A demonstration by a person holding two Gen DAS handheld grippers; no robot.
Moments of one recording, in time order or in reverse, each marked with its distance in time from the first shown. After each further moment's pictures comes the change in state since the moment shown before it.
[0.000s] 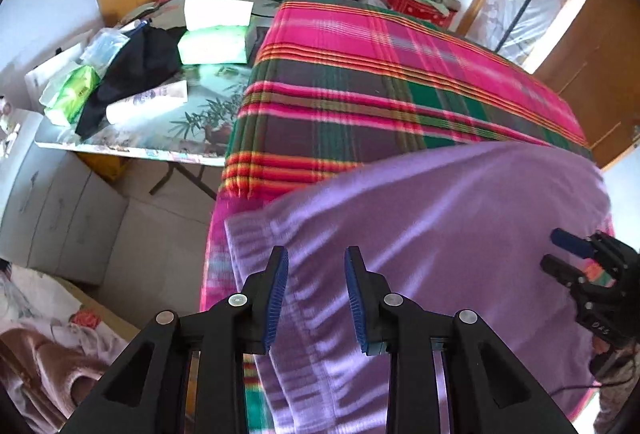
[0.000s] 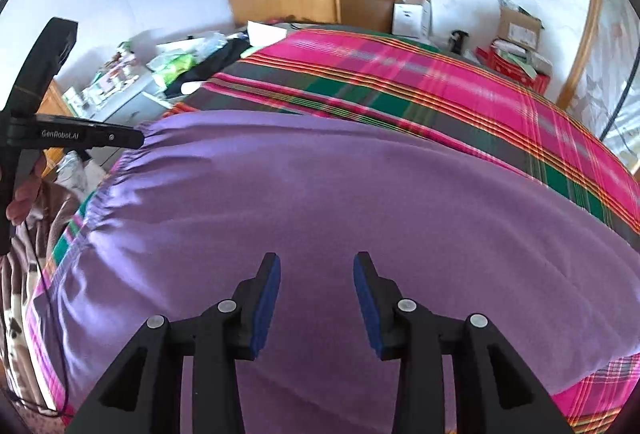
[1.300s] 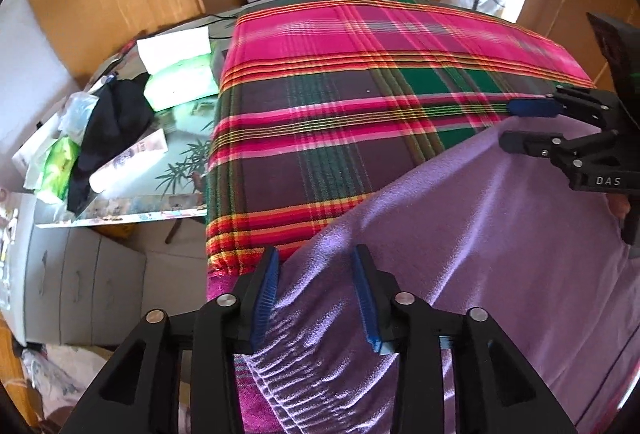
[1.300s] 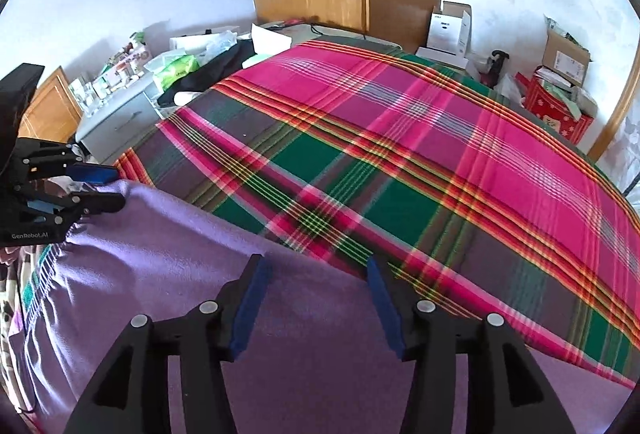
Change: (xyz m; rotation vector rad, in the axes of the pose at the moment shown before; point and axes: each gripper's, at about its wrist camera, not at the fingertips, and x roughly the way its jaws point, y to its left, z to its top) left arm 0.039 -0.005 0.027 0.237 -0.018 0.021; right arm 0.084 -0.028 0.092 -0.136 0.006 0.091
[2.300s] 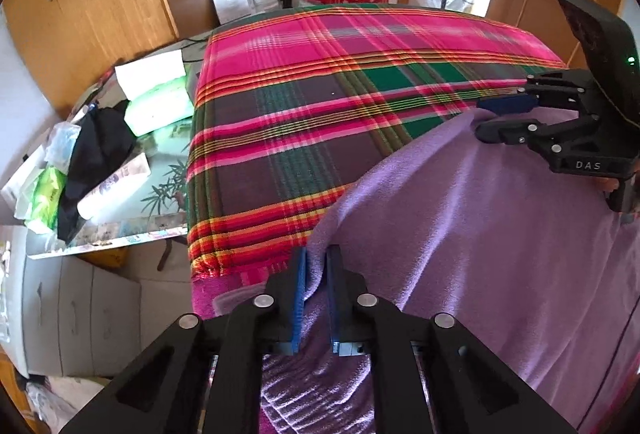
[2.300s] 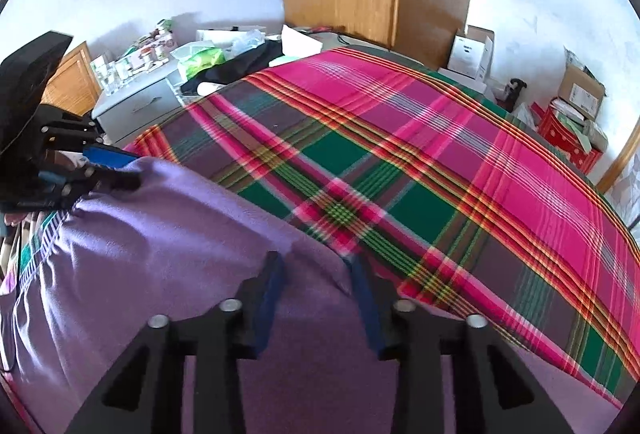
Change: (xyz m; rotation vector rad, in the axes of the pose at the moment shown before) left arm -0.006 -0.013 -0.009 0.081 -0.059 -0.033; right arm -0.007 0.015 -0.012 -0.110 -0.038 0.013
